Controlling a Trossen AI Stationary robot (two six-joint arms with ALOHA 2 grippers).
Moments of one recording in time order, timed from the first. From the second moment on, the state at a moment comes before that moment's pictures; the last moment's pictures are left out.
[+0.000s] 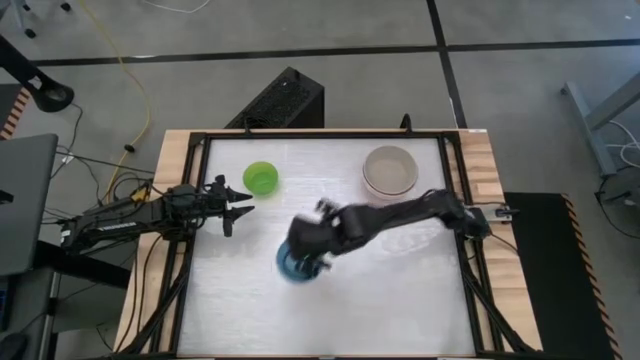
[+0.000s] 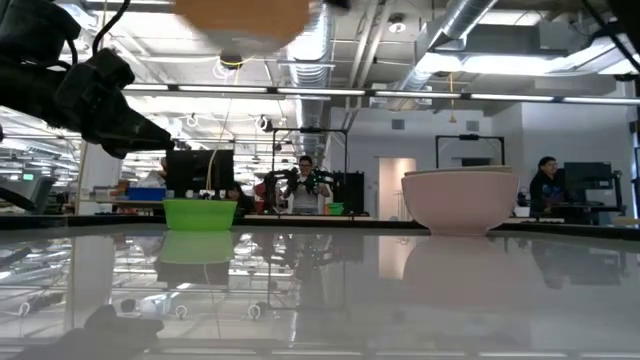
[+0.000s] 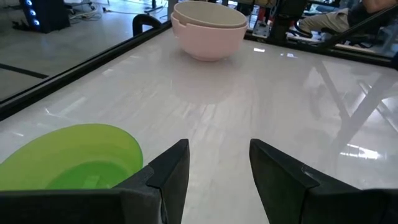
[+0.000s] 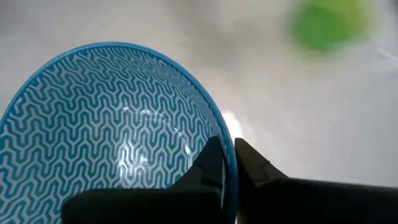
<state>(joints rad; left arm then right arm) 0.24 0.15 0.05 -0.08 -0.03 -0.13 0.27 2.15 2.33 -1.22 0.38 0.47</state>
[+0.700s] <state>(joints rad) 0.24 0.15 0.05 -0.08 -0.04 -0.13 -0.16 1.42 1.58 -1.33 0.65 0.92</state>
